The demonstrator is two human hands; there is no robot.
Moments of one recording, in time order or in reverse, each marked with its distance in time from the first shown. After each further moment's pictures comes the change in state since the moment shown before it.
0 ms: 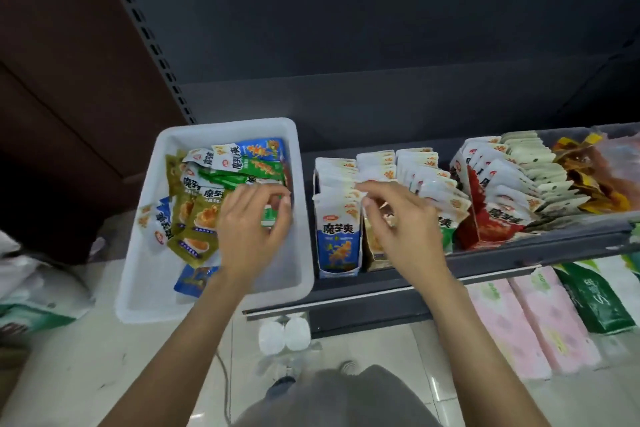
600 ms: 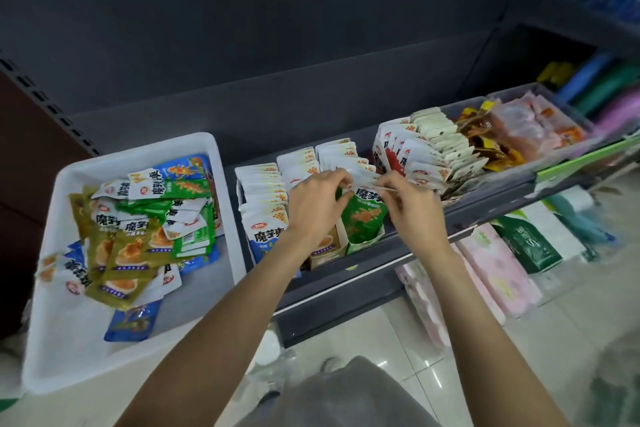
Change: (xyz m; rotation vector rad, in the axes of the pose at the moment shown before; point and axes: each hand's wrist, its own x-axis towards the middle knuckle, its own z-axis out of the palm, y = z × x) left_hand 0.033 0.117 0.141 -0.053 -0.495 0.075; right_hand -0.032 0.099 -0.069 -0.423 0.075 0.206
